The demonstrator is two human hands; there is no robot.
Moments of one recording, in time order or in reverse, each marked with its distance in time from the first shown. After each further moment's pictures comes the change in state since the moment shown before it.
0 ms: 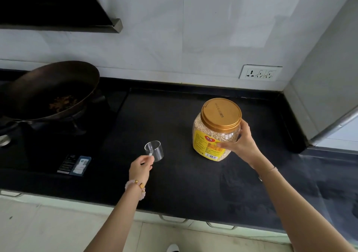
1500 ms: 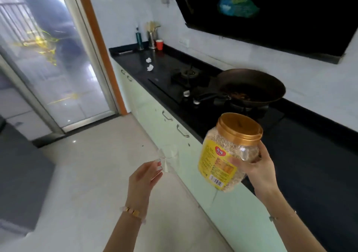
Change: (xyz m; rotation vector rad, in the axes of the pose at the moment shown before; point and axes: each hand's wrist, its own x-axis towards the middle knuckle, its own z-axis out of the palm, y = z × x) left_hand -0.259 -0.122 -0.321 -0.791 0.666 0.166; right_hand -0.214 -0.135 0.334 0.185 -0.560 -0.274
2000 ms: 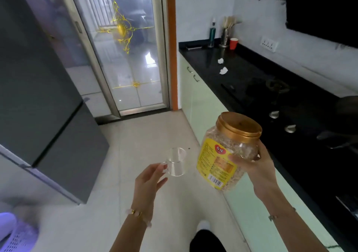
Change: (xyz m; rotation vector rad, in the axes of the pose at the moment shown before) left_hand 0.132 0.072 -0.194 0.010 0.280 0.060; right_hand 0.099 0.000 0.303 0.038 -0.258 0.114
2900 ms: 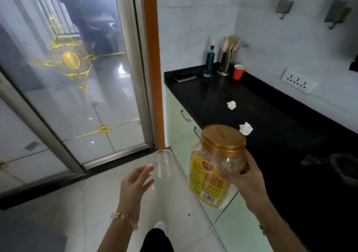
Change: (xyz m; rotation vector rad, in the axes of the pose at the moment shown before) left_hand 0.585 0.109 0.079 0.035 -0.087 -0.025; right_hand 0.494 -0.036 0.227 -0.078 0.033 0.003
